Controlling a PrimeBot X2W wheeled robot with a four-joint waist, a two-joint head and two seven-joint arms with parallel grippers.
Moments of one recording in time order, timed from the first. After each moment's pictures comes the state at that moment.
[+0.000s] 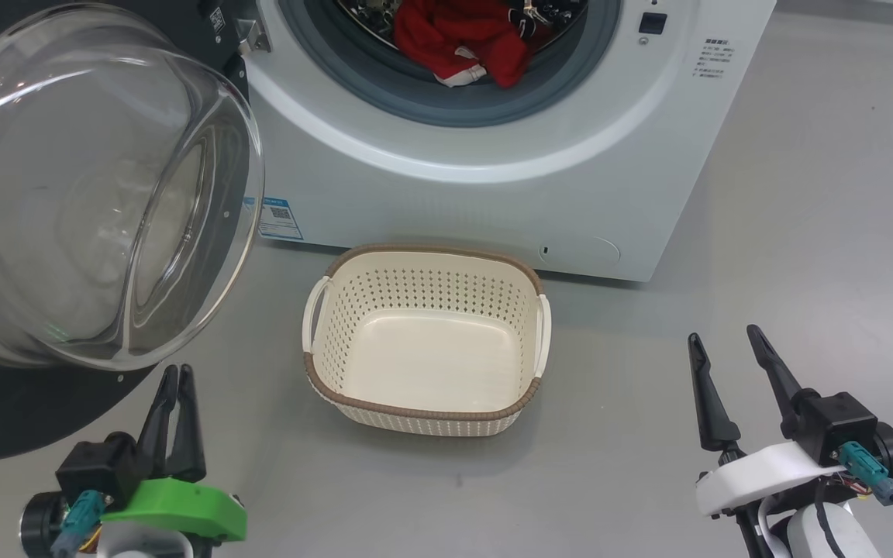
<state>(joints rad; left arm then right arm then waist) -0.05 0.04 -0.07 0.24 -0.35 0.03 -0.25 -0.02 -0.04 0.06 0.20 0.17 0.08 -0.26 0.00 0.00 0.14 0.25</state>
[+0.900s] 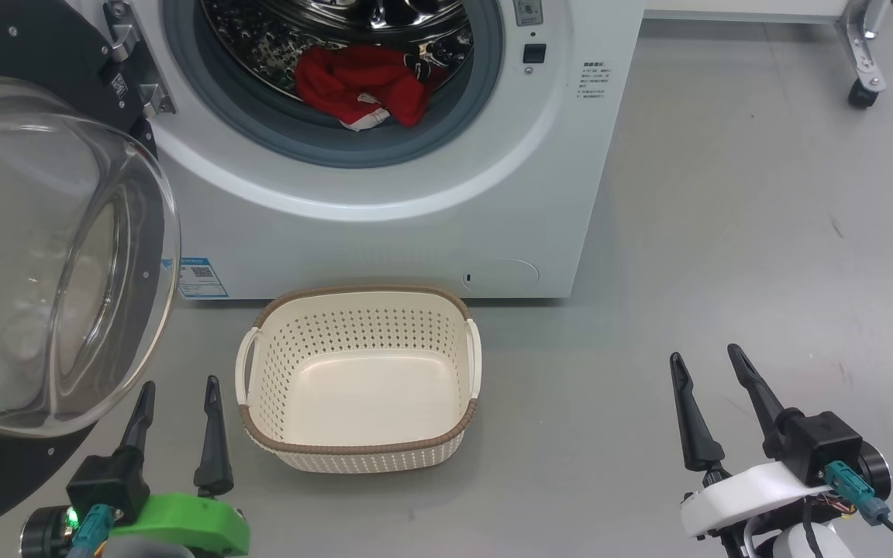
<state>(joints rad) -0.02 0.04 -0.10 0.21 -0.32 0.06 -0.25 0.02 -0.04 0.13 0.17 0.21 0.07 -0.26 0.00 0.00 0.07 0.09</state>
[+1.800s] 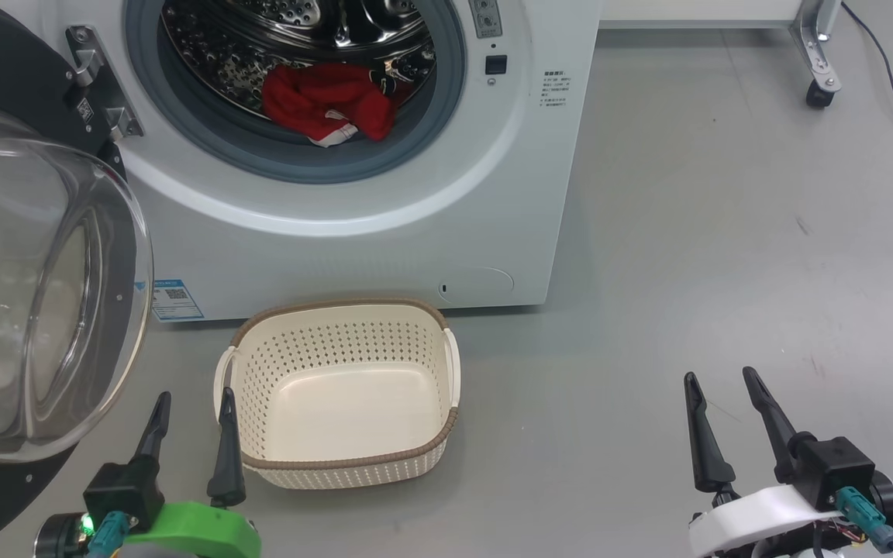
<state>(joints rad) 0.00 0.04 -0.12 0.22 -0.32 0.06 -0.25 0.09 -0.04 0.12 0.13 0.23 0.01 -0.26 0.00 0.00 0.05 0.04</state>
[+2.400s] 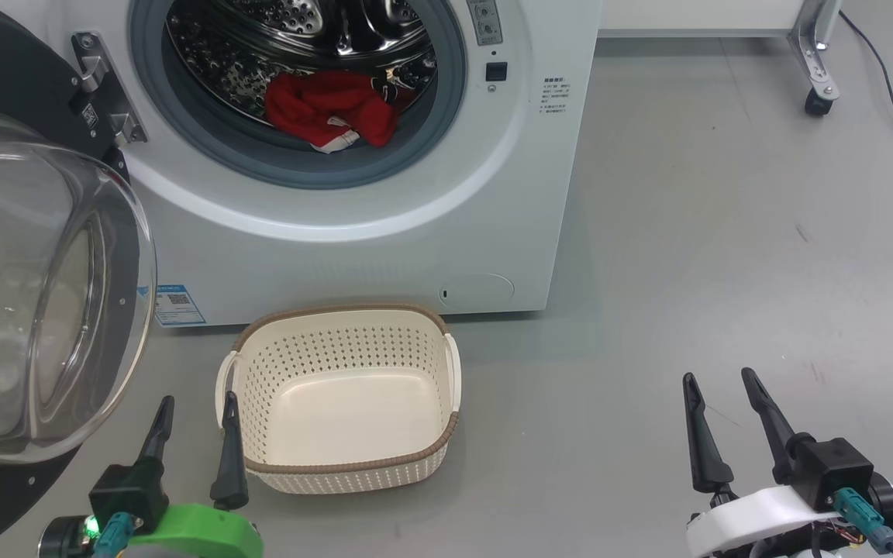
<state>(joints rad) 0.00 0.04 -0.13 0.23 -0.31 0.07 -0.25 0.09 -0.04 0.13 0.12 0.24 0.01 -0.26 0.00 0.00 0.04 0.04</state>
